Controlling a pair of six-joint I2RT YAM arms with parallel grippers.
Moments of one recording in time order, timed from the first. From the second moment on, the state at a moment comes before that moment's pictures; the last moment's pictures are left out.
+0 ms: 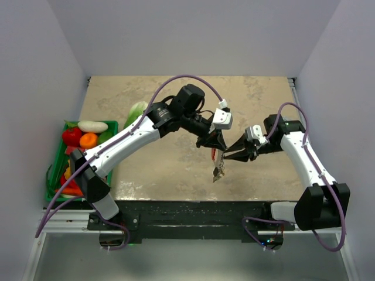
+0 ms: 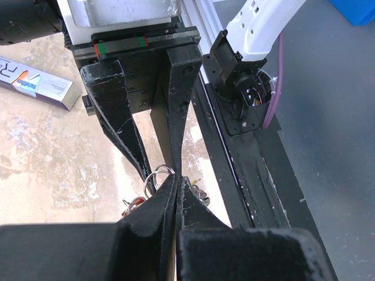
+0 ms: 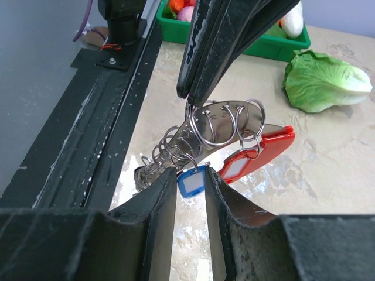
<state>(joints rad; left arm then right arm) -0.87 1.67 1.73 -0.70 0.88 0.44 0.09 1.29 1.05 -1.36 -1.43 -1.73</state>
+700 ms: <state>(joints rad) -0.87 1.68 1.73 -0.70 0.88 0.44 0.09 1.29 1.07 -1.36 -1.43 -1.72</state>
